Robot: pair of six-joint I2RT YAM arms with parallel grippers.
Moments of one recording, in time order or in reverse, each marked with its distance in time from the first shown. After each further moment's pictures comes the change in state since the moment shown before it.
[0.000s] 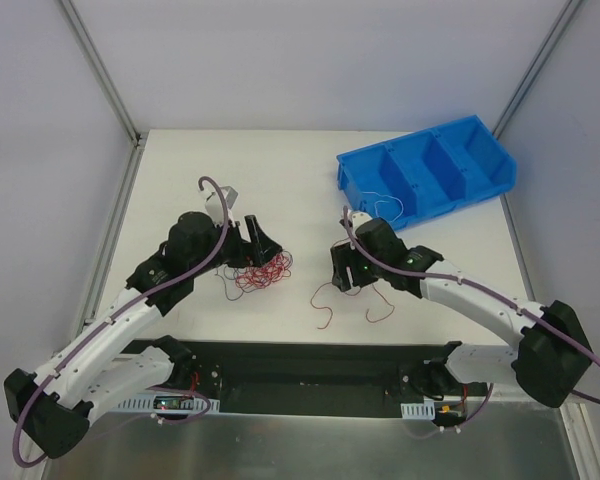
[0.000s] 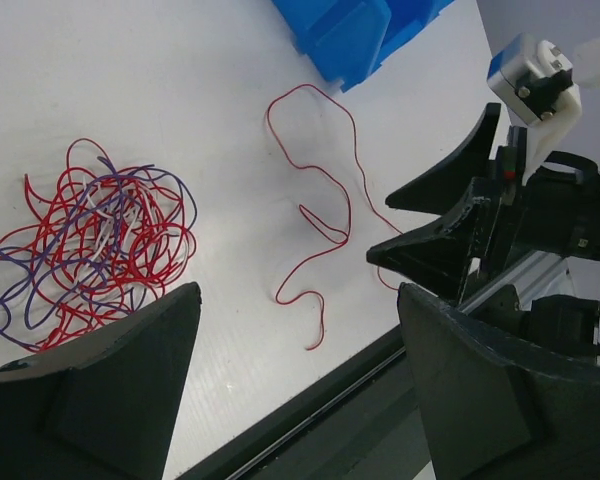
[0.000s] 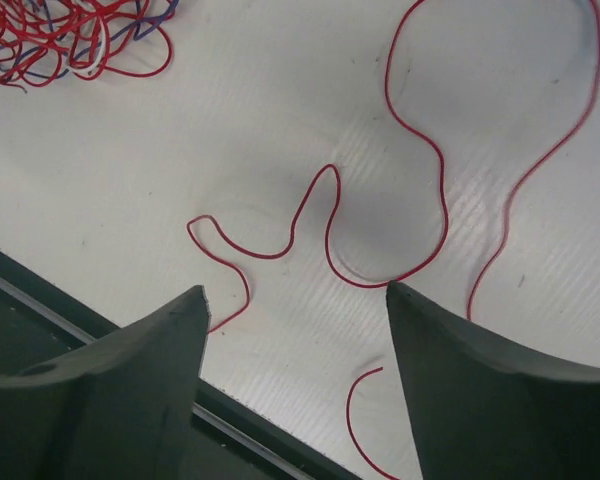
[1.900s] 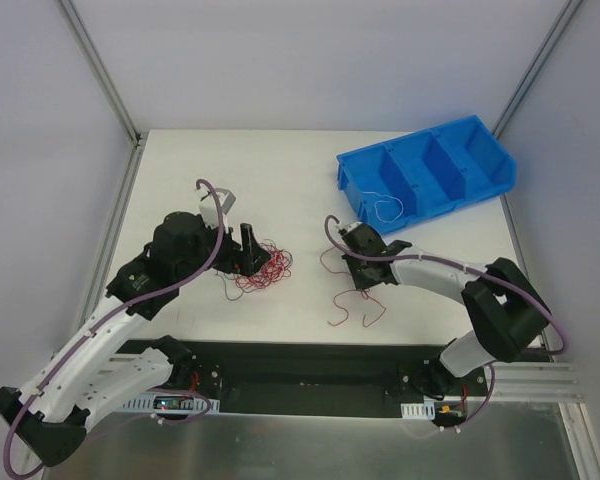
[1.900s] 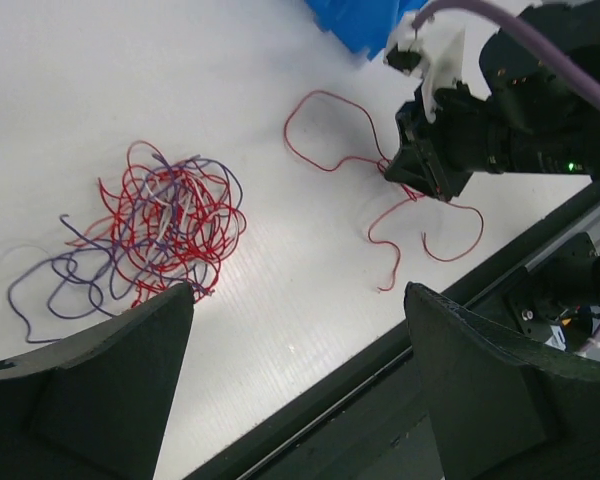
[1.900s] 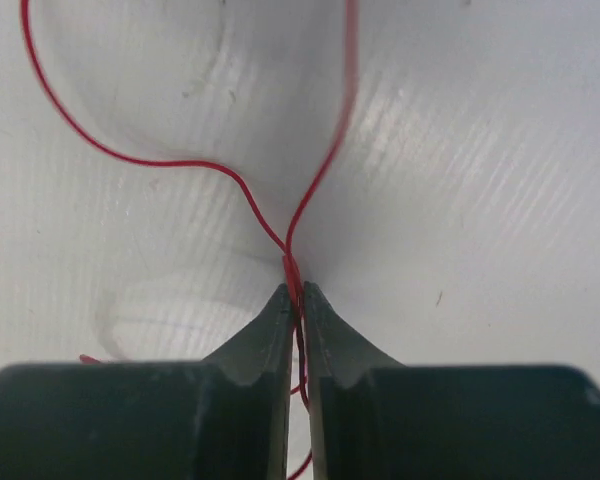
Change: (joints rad) left arm 0.000 -0.081 0.065 -0.185 0.010 0.198; right arm -0.048 0.340 0.022 0.016 0.157 -0.084
